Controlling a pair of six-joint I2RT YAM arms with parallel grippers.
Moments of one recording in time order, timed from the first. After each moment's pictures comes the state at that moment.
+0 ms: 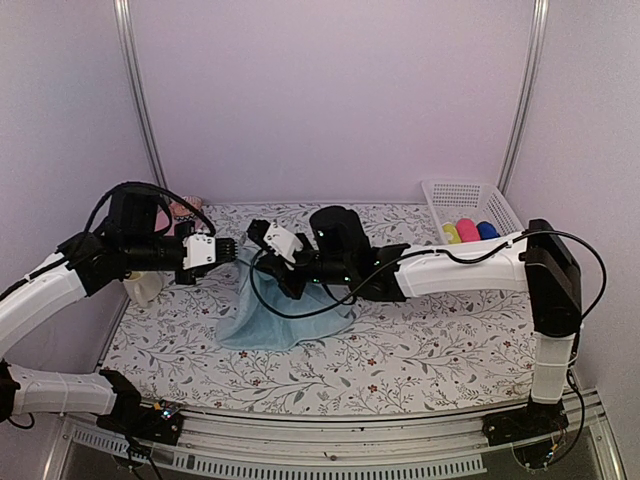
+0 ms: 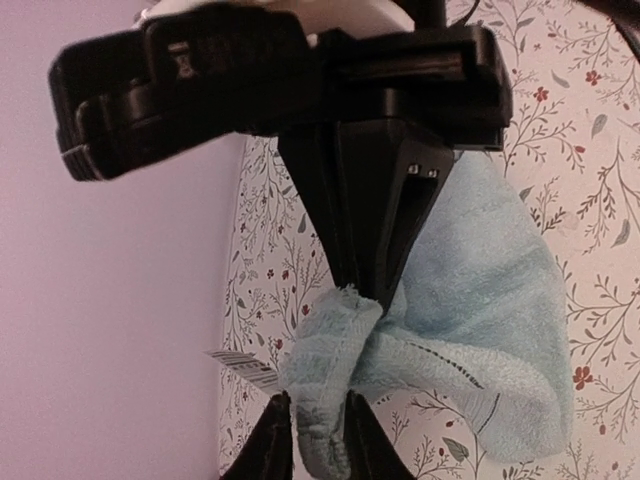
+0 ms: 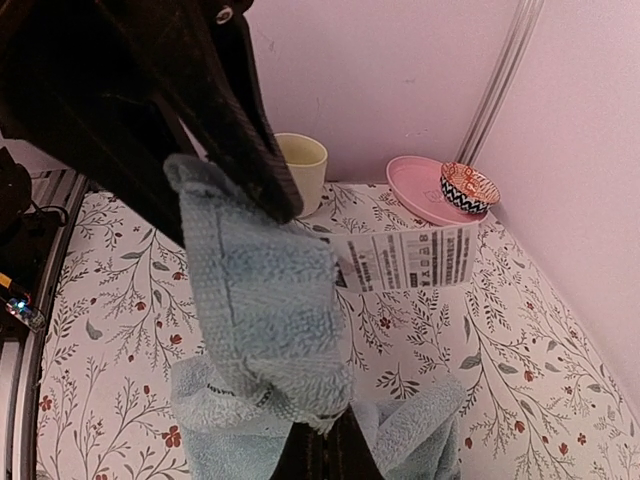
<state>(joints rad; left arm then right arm) -0.54 1.00 0.91 -0.44 0.33 1.12 1.06 1.98 1.46 0.24 -0.14 -0.25</state>
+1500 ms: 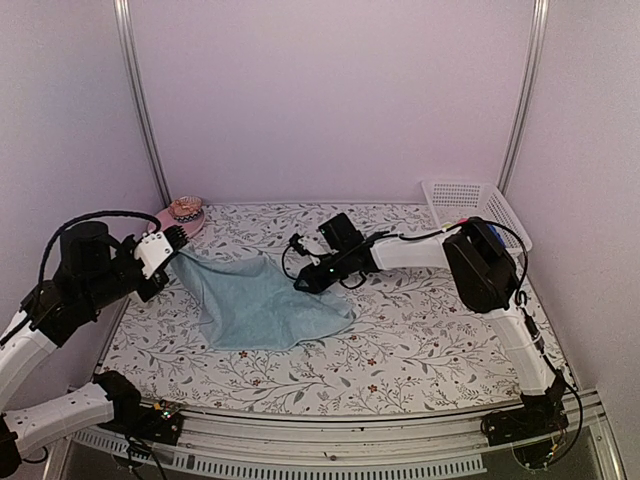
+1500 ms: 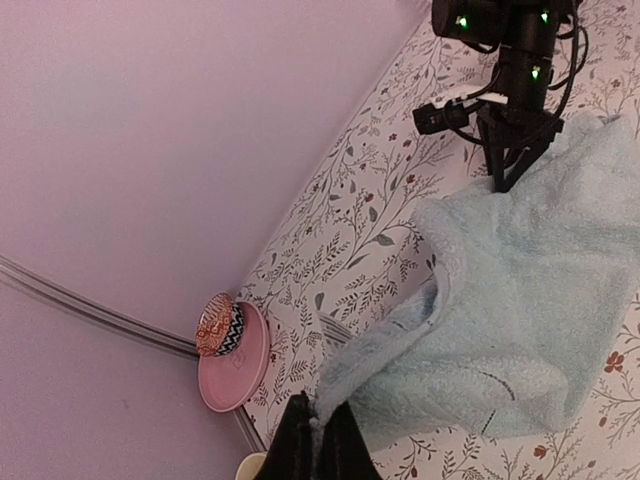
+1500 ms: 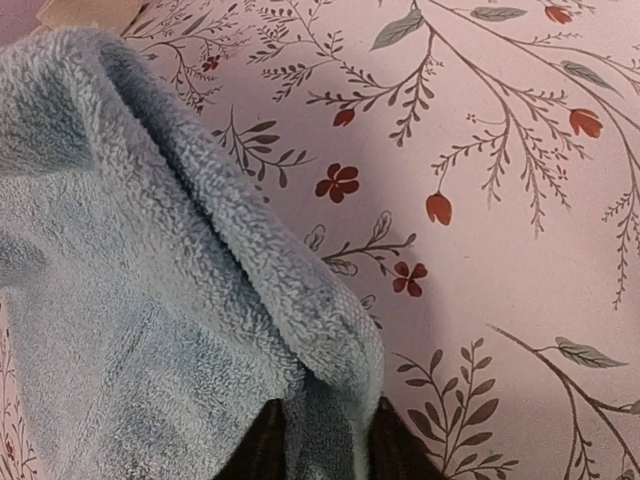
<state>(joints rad) -0.49 0.62 0.71 -0.45 -0.12 0.75 0.79 2.45 1.85 -0.20 -0.37 0.07</state>
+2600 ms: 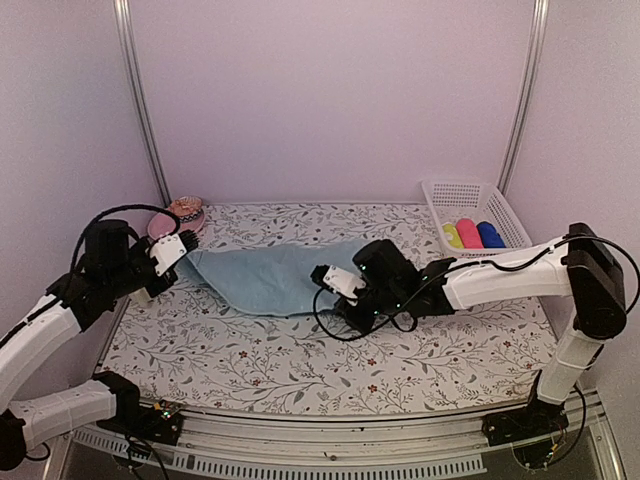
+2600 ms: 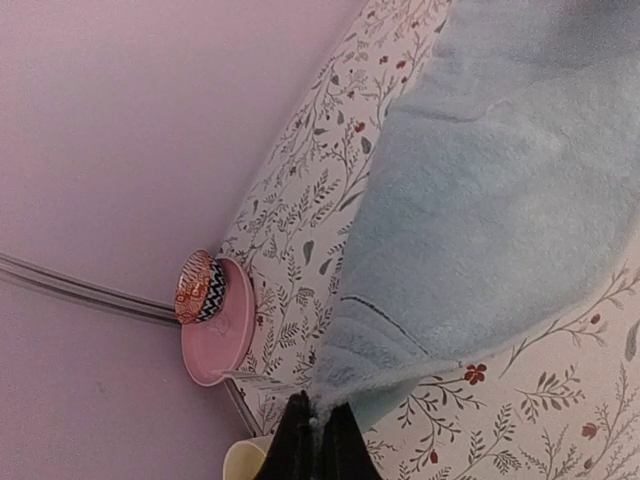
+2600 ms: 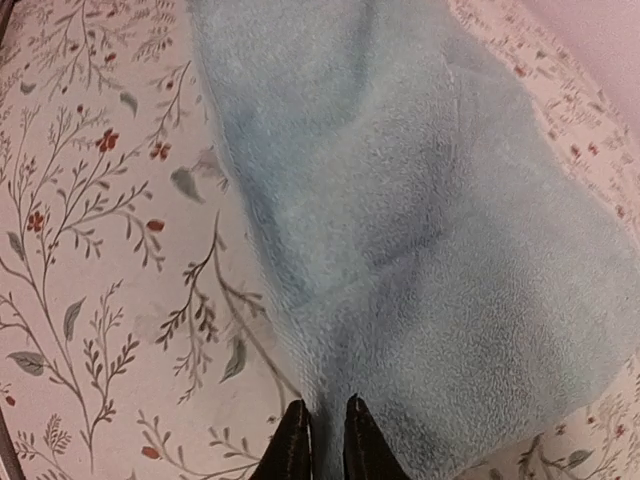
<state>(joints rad) -0.30 0.78 0.64 -0.29 -0.02 0.86 0.98 1.73 1.08 -0.08 0.02 -0.18</state>
